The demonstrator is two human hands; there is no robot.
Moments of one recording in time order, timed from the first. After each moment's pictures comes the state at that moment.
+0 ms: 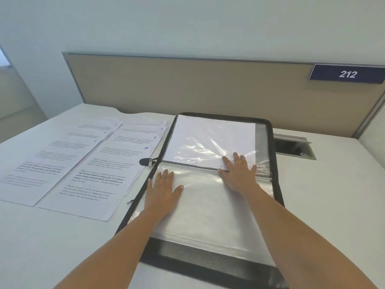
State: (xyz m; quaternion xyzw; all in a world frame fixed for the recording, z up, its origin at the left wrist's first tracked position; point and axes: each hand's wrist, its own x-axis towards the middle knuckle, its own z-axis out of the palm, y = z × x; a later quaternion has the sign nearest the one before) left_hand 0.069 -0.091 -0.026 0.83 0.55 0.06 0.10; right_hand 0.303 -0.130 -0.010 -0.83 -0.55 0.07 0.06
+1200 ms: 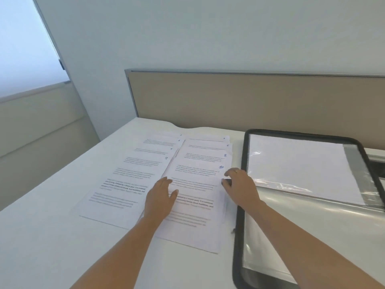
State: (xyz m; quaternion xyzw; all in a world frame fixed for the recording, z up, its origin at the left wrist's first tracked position) left_hand -0.164 0.038 -0.004 0.78 0.58 0.20 0.14; right_hand 0.072 -0.015 0.013 -0.75 -0.63 0.03 0.22
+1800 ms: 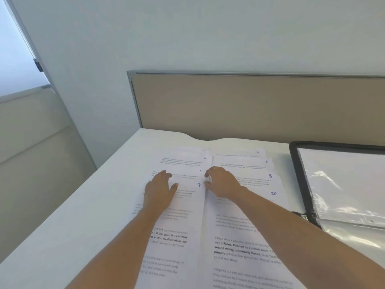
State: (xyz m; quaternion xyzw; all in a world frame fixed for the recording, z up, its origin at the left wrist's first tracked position) left_hand -0.246 0.252 -0.003 0.82 0.53 0.16 0.10; right_hand -0.047 0.196 0.020 -0.74 -0.66 0.11 0.10
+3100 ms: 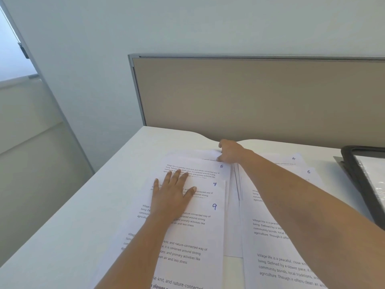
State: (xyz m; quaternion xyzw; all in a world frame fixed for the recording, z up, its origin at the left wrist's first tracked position) left_hand -0.237 0.335 -0.035 0.85 0.51 0.05 0.10; right_hand -0.012 0.374 0.014 -0.80 -0.58 0.14 0.09
